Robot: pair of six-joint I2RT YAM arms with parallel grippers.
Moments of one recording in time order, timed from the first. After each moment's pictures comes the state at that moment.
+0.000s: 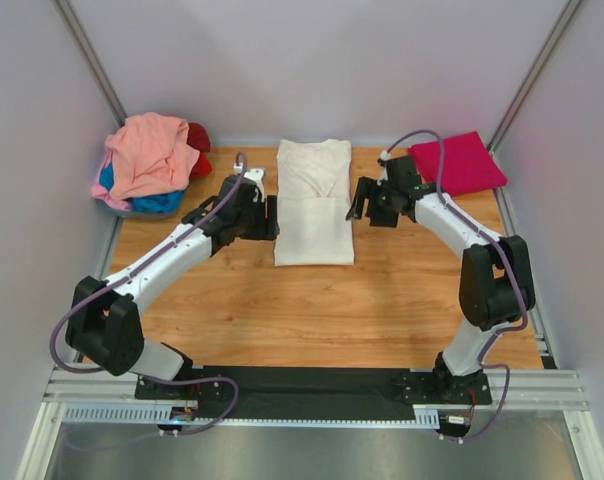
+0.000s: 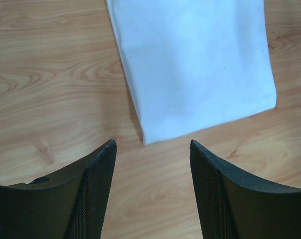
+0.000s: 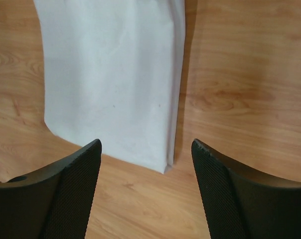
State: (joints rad) left arm -0.51 1.43 1.12 -0.45 -0.03 -0.36; right arm 0.29 1.76 1.38 -0.50 -0.23 0.45
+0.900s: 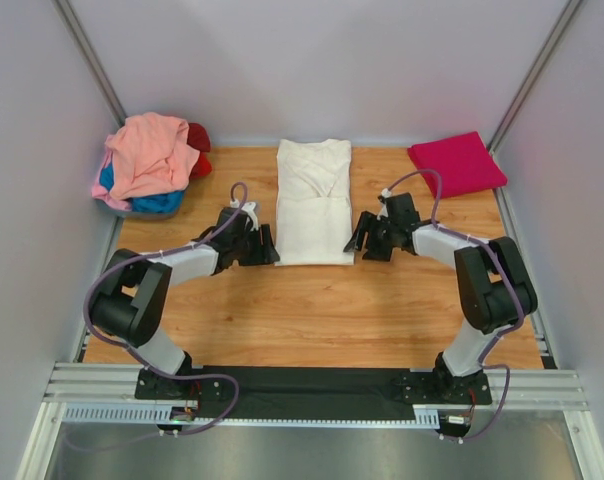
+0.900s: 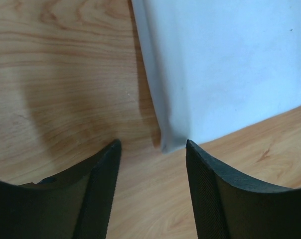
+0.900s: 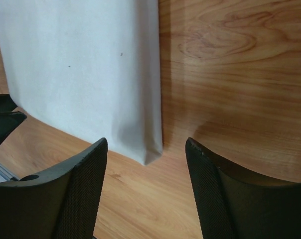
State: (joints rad) left arm -0.40 1.60 0.77 0.02 0.21 -0.45; right arm 0.29 1.72 0.95 -0.16 -0.37 0.59
